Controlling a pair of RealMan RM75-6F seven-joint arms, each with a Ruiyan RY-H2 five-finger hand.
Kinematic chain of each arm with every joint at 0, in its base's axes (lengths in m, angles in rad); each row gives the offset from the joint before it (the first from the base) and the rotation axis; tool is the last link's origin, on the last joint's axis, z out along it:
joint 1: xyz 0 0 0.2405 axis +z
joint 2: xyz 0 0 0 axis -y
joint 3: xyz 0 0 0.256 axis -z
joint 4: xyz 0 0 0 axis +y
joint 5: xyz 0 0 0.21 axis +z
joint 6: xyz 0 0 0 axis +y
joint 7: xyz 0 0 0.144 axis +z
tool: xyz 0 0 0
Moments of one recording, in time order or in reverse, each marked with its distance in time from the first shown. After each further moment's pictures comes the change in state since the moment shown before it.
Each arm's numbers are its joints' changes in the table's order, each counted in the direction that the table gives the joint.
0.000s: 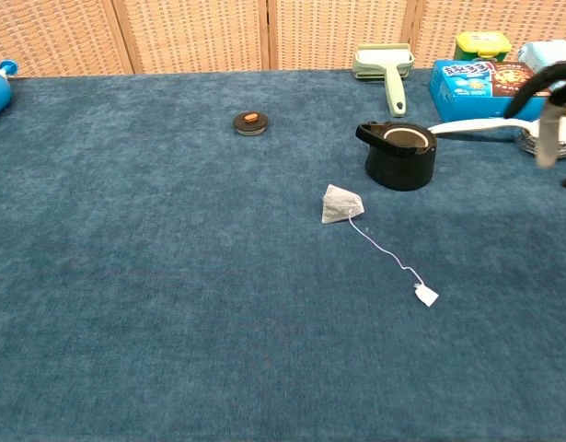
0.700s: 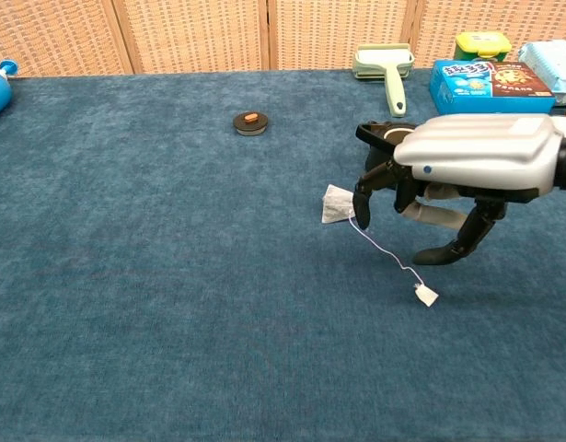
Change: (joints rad) left arm 0.006 -0.055 0.005 -0.073 0.014 0.019 0.059; right arm 0.277 0.212 0.011 0.123 -0.105 -0.272 -0.088
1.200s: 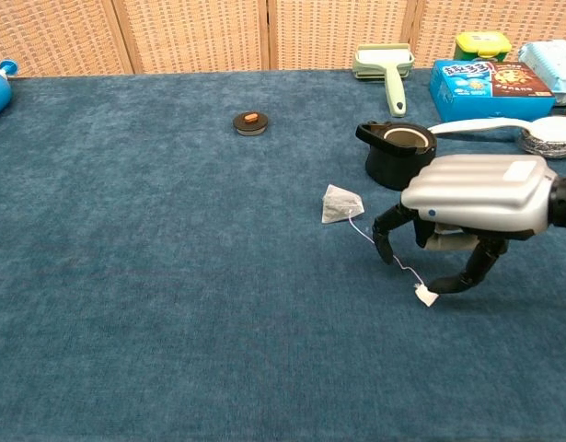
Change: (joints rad) left arm -0.002 0.009 -0.005 -0.006 0.004 -0.009 0.011; right arm -0.003 0.059 0.061 0.076 0.047 -0.017 -0.080
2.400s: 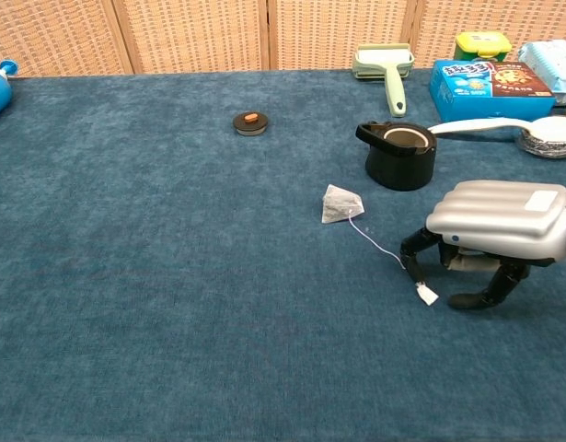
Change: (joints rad) left arm -0.002 0.004 0.002 -0.002 -0.004 -0.004 0.009; right arm -0.034 0.041 0.070 0.083 0.026 0.058 -0.015
